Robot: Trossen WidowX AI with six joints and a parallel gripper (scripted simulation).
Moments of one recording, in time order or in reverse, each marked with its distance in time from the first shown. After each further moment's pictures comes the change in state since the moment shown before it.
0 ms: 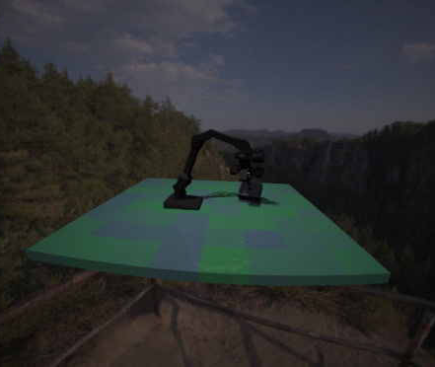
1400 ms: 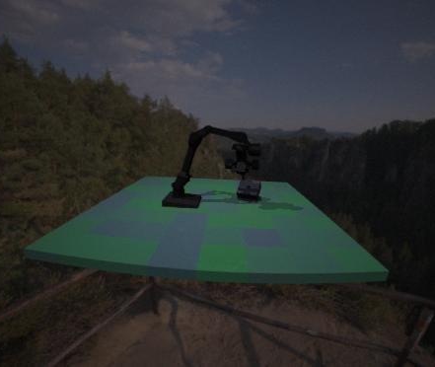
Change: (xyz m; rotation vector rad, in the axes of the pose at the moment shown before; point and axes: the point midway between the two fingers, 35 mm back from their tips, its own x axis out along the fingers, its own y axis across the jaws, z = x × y) arm -0.019 -0.022 -0.011 -0.152 -0.084 -0.074
